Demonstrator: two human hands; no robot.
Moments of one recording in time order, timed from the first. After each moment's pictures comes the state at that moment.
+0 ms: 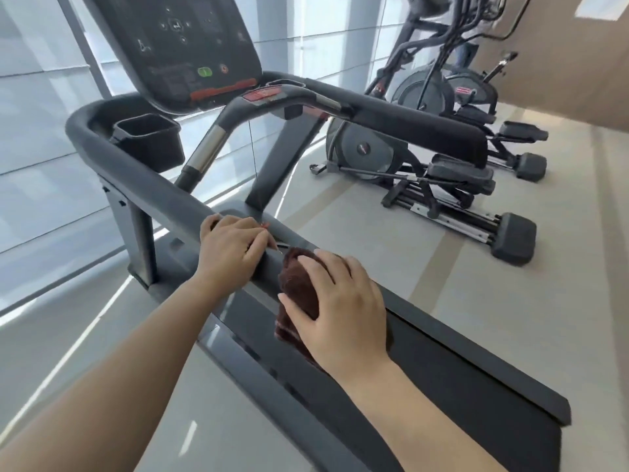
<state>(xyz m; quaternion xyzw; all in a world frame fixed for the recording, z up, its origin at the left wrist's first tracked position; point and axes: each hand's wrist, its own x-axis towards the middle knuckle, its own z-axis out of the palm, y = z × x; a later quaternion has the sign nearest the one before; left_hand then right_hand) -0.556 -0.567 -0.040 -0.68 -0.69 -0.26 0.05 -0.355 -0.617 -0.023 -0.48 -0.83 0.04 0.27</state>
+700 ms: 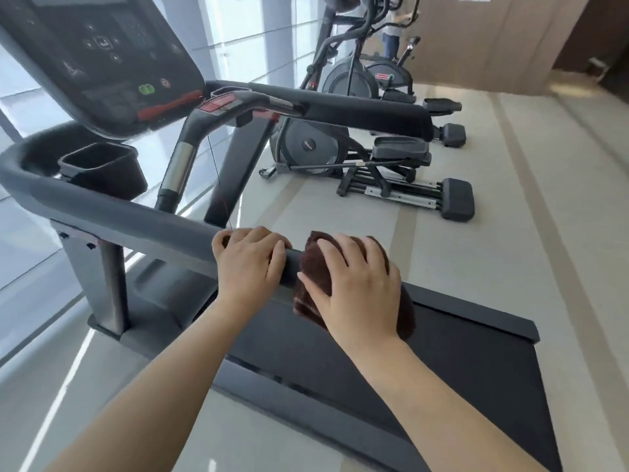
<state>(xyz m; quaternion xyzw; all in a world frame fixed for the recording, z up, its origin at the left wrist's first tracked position) -0.567 -0.573 -0.052 -0.71 -0.62 -0.31 0.07 -0.409 -0.633 -0.033 -0.61 -0.72 -0.11 0.30</state>
